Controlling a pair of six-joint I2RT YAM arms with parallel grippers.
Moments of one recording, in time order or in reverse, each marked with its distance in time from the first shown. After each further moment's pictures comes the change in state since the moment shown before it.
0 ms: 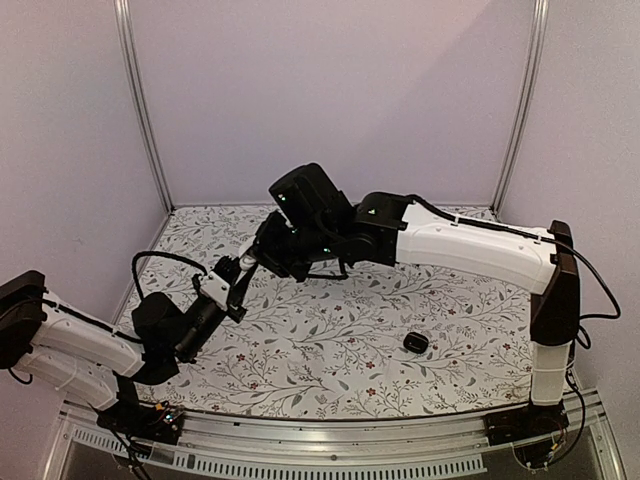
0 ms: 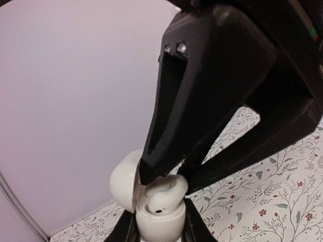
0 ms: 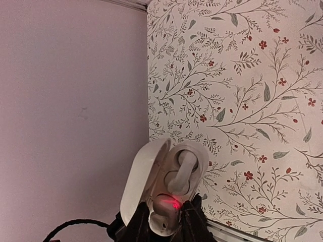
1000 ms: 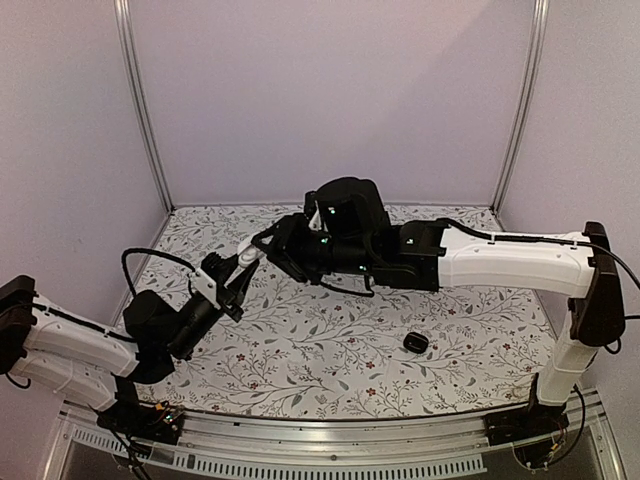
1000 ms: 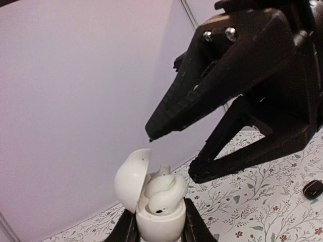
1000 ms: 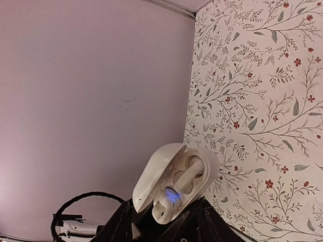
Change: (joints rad) left arm 0.010 -0.052 -0.001 0.011 0.101 -0.082; right arm 0.001 -0.216 -0.391 0.426 -0.019 -0.076
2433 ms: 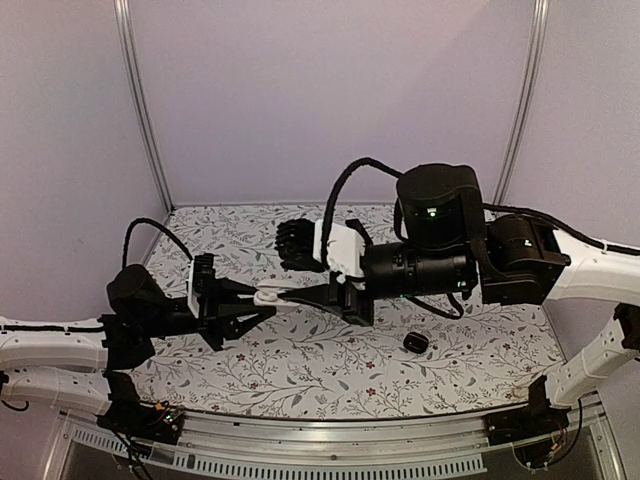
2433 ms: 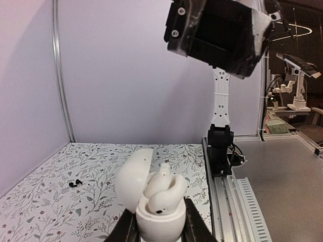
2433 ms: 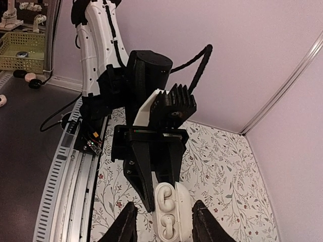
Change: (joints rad) left arm 0.084 -0.307 0.115 -0.551 0.845 -0.484; right arm 0.182 -0.367 -0.113 -0.228 -0.124 -1.694
